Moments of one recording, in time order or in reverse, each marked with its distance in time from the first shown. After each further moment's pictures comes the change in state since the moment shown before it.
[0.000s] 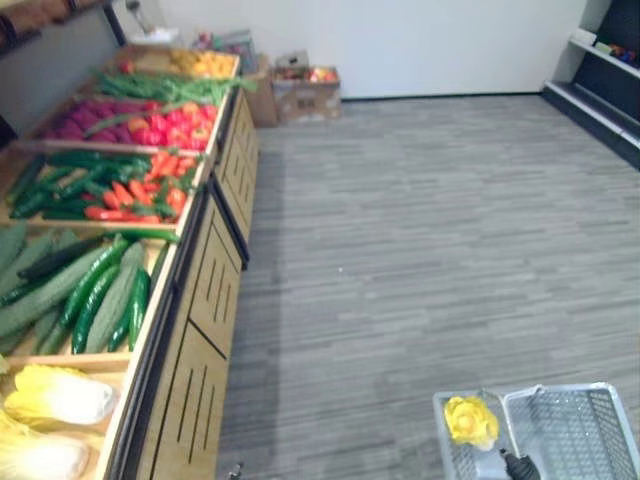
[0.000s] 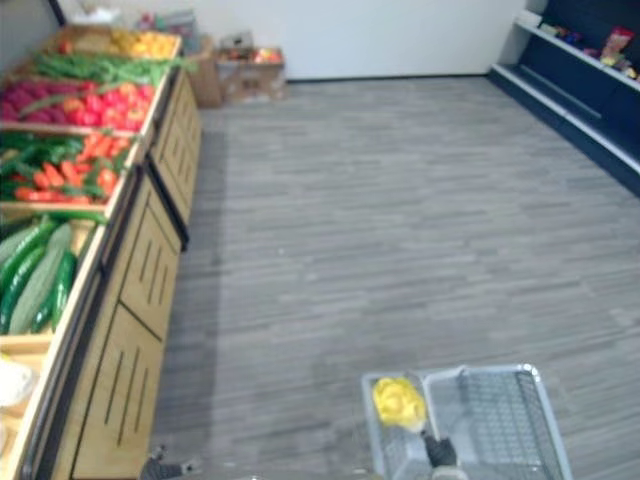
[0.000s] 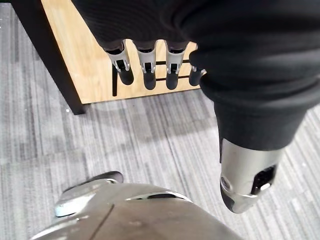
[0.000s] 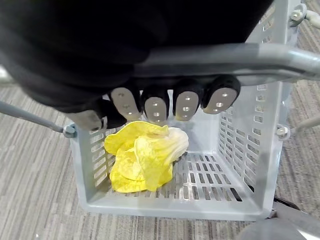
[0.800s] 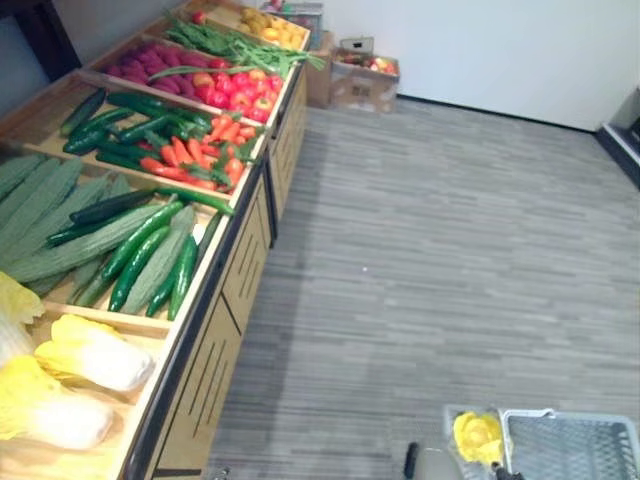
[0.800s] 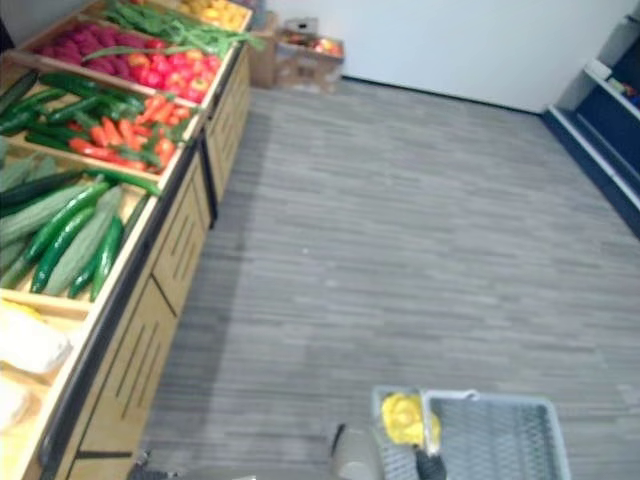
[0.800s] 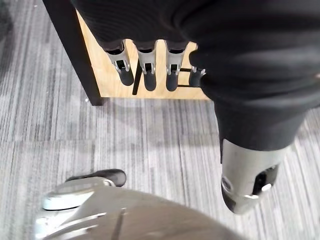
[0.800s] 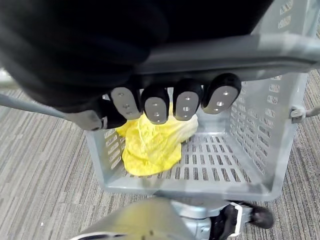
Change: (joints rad) left arm -0.006 -0.006 0.076 -0.020 -0.014 0.003 0.001; right arm 0.062 0.092 -0.097 -0.033 0.024 0.018 -0.014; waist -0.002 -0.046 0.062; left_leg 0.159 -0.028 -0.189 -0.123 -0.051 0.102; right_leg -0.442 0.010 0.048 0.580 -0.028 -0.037
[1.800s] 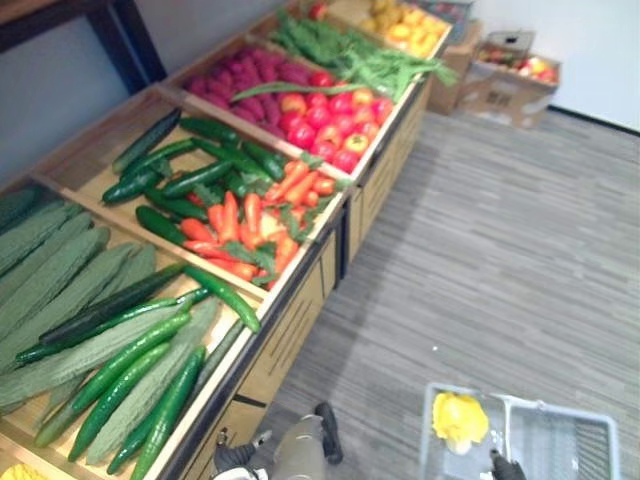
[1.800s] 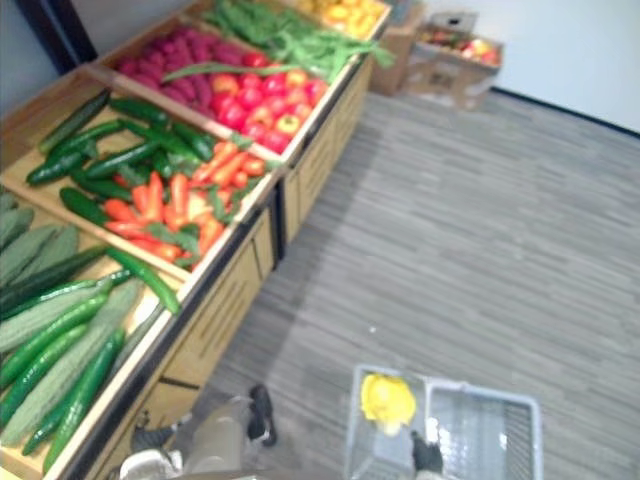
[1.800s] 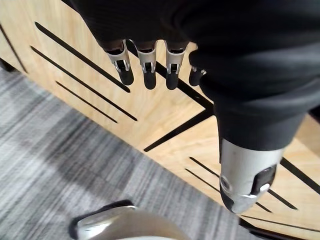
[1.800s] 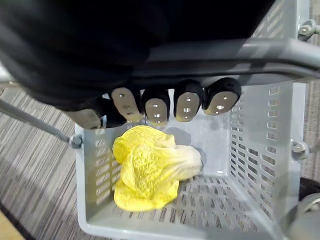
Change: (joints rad) left arm -0.027 -0.087 0.119 -0.096 -0.079 -0.022 0.039; right arm -0.050 0.039 -0.001 -0.081 0.016 0.009 0.001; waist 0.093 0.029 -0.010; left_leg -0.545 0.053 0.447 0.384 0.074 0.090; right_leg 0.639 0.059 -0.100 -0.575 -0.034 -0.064
